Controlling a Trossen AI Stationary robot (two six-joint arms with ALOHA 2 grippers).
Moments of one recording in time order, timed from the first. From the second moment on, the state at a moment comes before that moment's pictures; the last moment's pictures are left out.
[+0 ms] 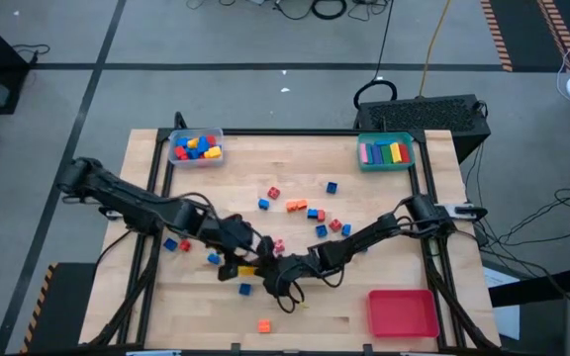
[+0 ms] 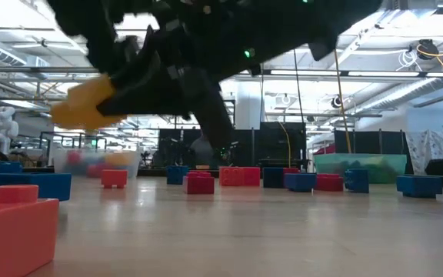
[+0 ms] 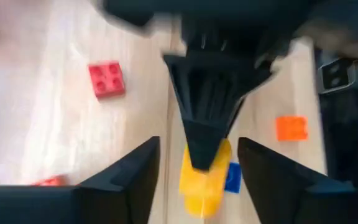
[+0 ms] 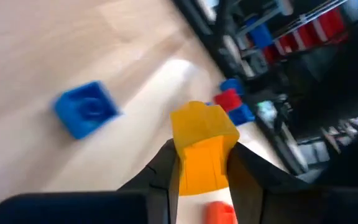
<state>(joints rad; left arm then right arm) -0.31 1.36 0.95 -0.49 0.07 -0.42 0.34 2.15 1.33 0.40 0.33 -0.74</state>
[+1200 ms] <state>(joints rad) -0.48 1.22 0.85 -0.64 -0.60 -0.41 0.13 2.05 1.33 0.45 0.18 -0.32</state>
